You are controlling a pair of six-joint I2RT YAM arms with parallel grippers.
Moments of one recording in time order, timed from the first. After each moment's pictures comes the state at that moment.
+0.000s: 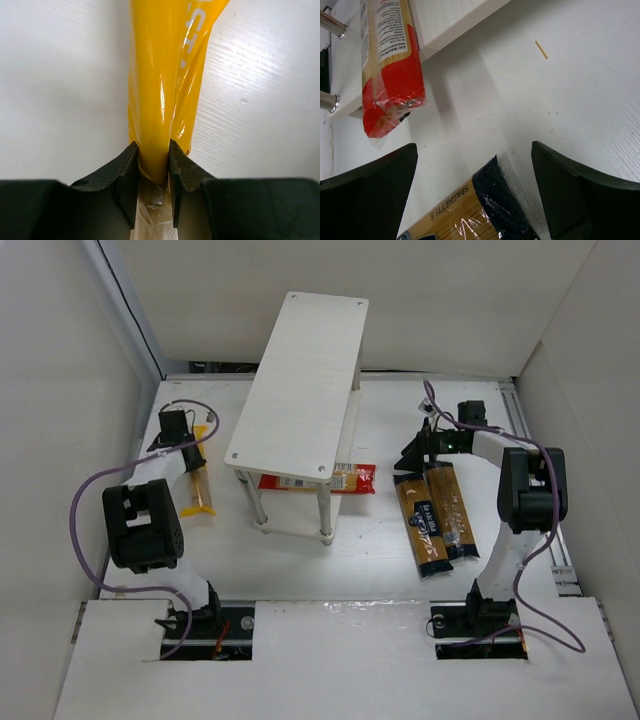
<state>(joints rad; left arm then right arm) 0.14 1.69 1.06 -0.26 -0.13 -0.18 -0.03 1.95 1.26 -0.32 -1.17 -0.45</state>
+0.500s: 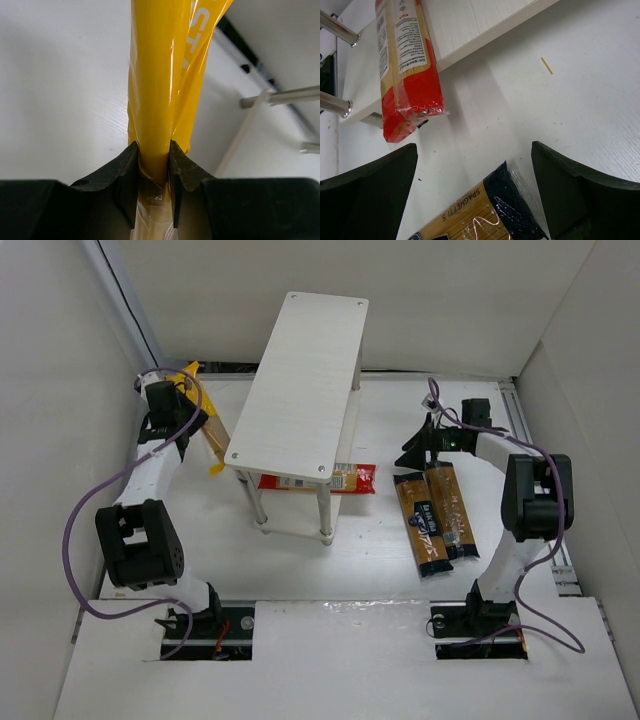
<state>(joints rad) 0.13 1.55 1.19 -0.17 -0.01 -0.58 -0.03 1.87 1.22 -0.26 -1.19 -0.40</state>
